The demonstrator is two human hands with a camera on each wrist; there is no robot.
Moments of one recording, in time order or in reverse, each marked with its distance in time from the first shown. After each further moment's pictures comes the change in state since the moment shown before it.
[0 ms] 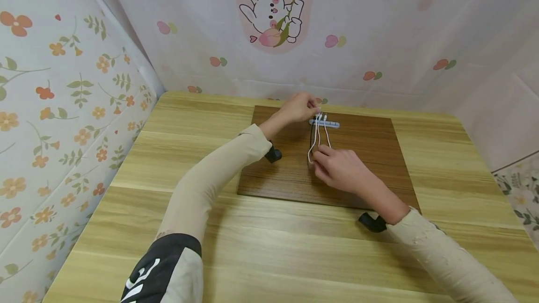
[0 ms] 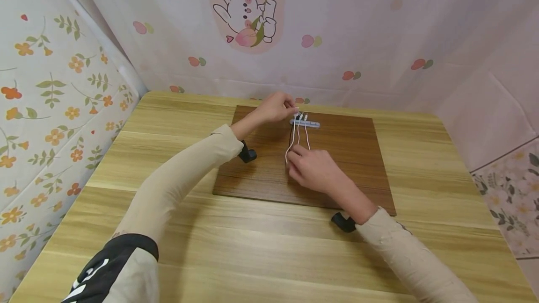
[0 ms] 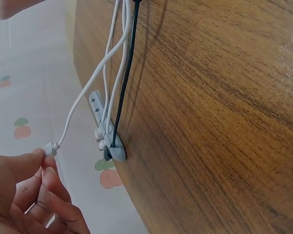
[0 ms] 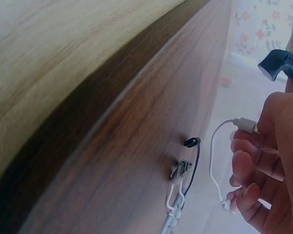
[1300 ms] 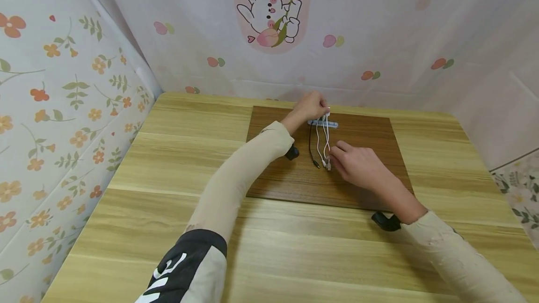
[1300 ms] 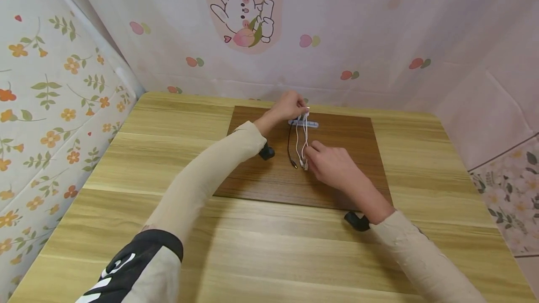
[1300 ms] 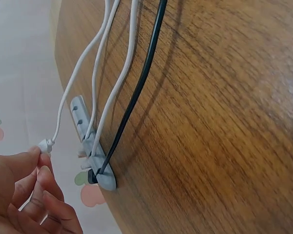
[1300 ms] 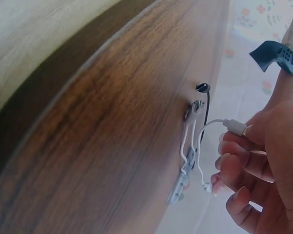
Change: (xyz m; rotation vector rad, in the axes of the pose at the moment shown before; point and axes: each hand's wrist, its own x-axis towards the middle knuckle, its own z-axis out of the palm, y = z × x) left_hand 0.041 0.011 0.030 0.074 -0.013 -0.066; right_hand -0.024 0.026 -0.012 -0.070 -0.011 0.094
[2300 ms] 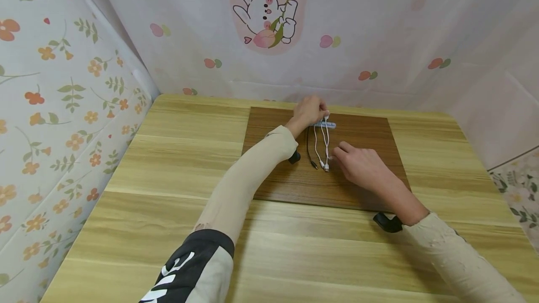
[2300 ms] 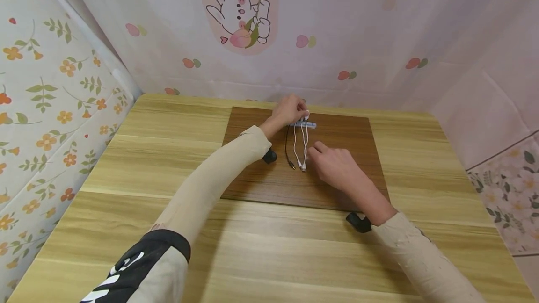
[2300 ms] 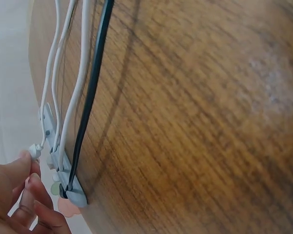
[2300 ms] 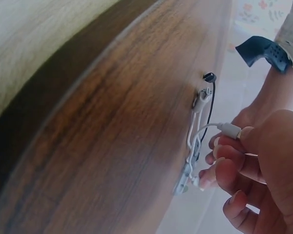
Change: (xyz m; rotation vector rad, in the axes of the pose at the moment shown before) left_hand 0.010 -0.001 0.024 0.083 0.110 -0.079; right_hand -0.009 0.008 0.001 -0.045 -0.047 0.040
